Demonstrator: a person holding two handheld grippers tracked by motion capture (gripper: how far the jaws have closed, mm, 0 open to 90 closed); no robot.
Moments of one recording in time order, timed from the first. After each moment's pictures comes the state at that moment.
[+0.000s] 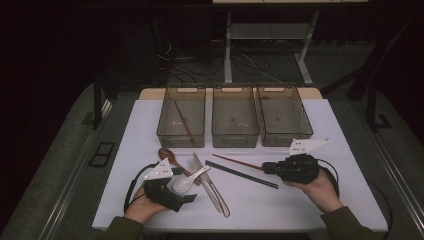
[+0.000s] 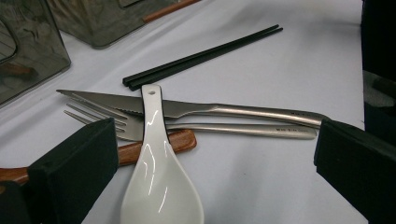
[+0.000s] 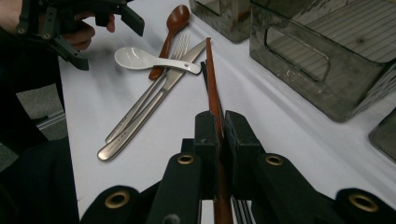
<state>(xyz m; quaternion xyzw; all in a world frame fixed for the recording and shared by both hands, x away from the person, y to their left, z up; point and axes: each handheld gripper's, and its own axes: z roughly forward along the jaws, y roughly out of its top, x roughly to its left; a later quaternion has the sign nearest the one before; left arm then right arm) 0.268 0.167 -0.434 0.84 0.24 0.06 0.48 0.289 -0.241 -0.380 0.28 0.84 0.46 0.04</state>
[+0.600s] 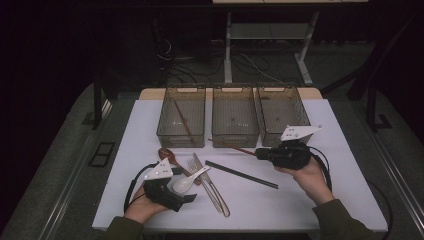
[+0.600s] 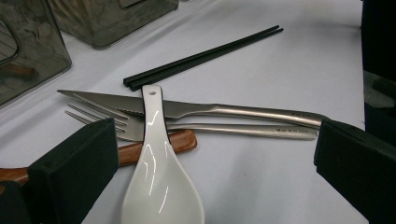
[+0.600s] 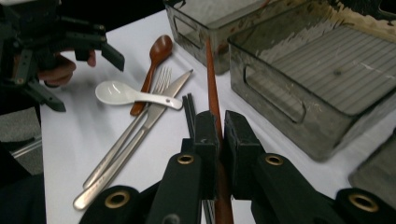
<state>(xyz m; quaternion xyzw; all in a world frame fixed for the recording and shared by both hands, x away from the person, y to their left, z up) 0.268 0.167 -0.434 0.84 0.24 0.06 0.48 0.317 -0.224 -0.367 0.30 0.82 0.48 0.06</state>
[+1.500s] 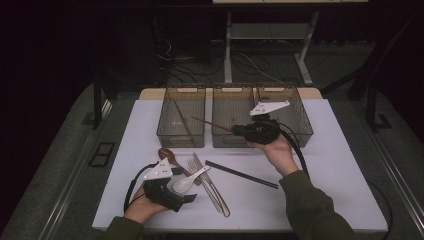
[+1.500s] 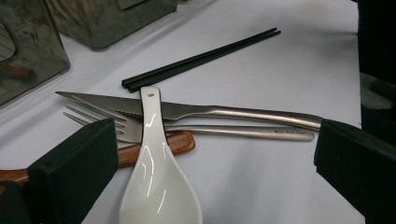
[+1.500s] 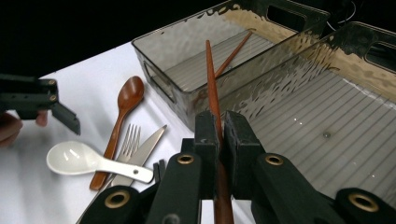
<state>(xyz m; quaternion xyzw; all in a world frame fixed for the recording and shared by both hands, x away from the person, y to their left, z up) 0.267 0.167 -0.434 0.83 0.25 0.06 0.49 0.376 -0.157 -0.348 0.31 0.82 0.47 0.10</state>
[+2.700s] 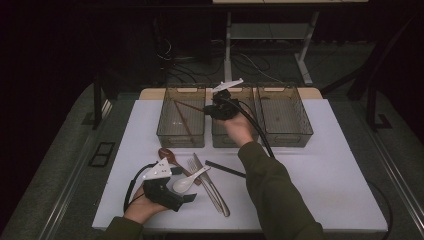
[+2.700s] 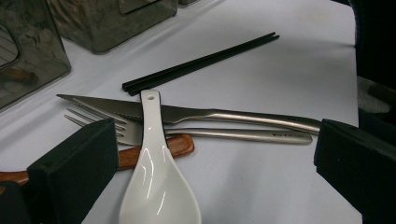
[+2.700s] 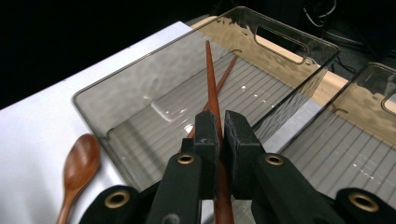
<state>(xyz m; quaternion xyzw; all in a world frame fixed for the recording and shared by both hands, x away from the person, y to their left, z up) 0.267 0.168 -0.433 0.83 0.25 0.06 0.50 0.453 -0.060 -0.345 0.35 0.82 0.43 0.13</state>
